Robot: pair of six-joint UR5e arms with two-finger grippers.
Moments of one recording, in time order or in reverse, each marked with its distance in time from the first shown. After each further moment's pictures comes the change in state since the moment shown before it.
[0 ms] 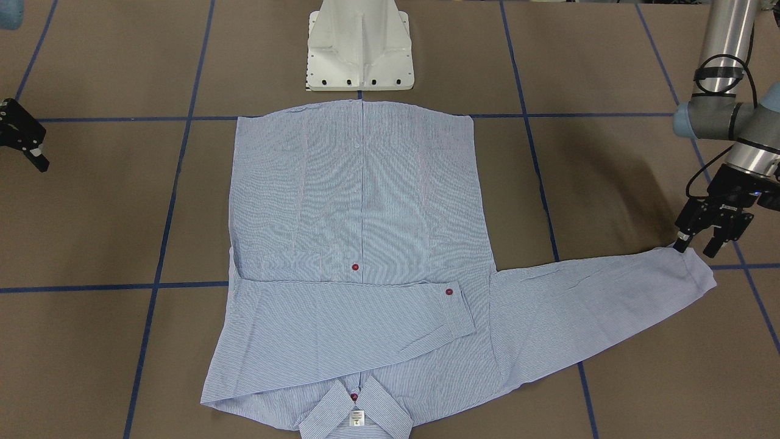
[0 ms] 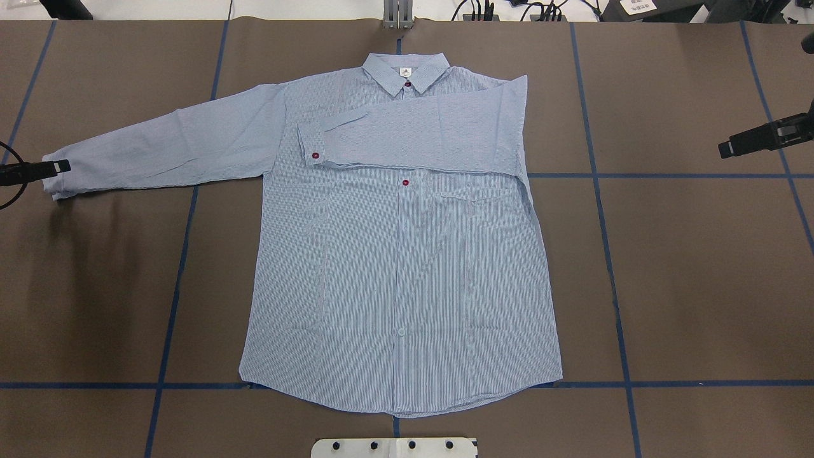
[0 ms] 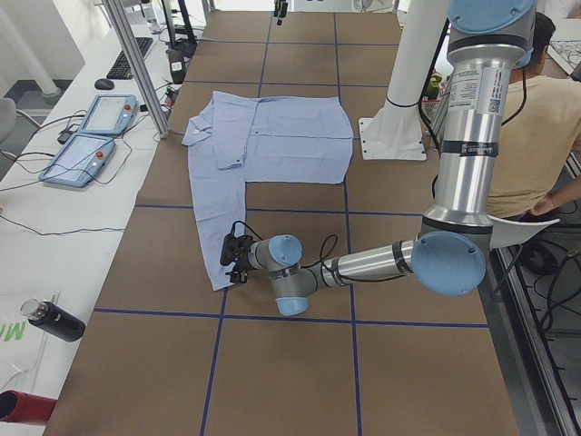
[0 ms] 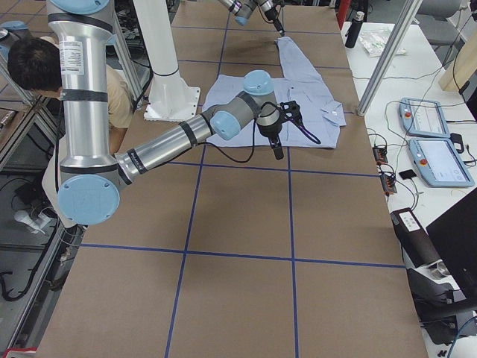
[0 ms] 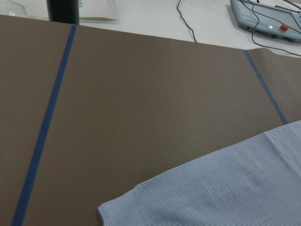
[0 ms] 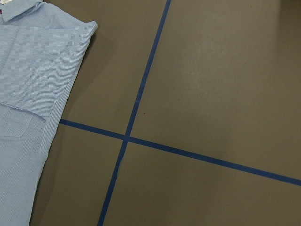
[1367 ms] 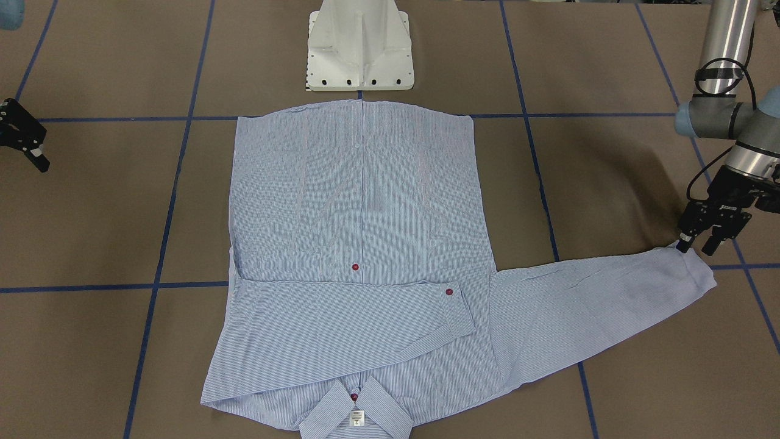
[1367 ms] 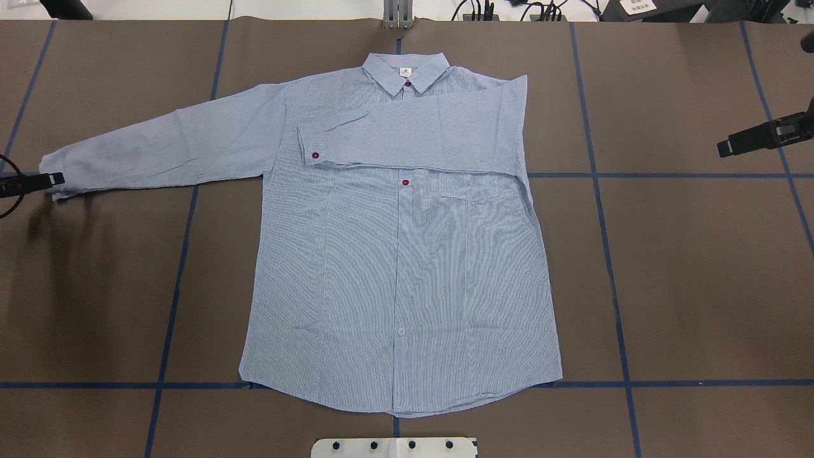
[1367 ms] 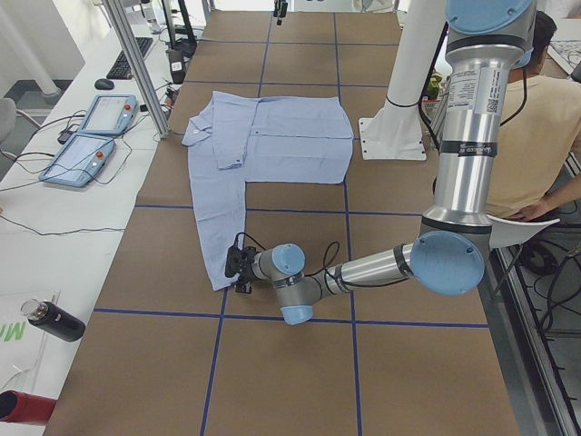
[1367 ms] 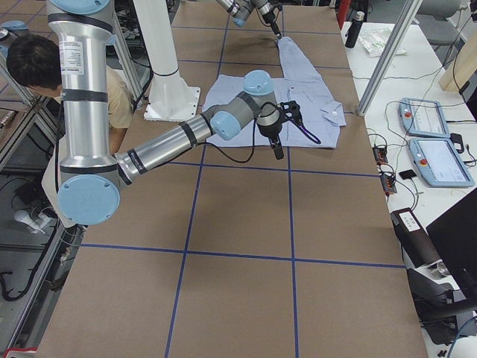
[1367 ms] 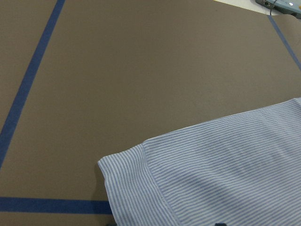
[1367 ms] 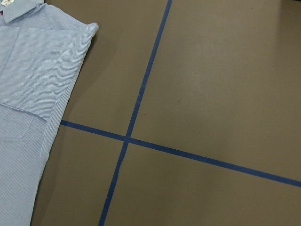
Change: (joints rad) left arm 0.018 0.002 0.053 -0.004 0.004 -0.004; right arm 0.000 0.003 0.000 0.003 -0.001 0.001
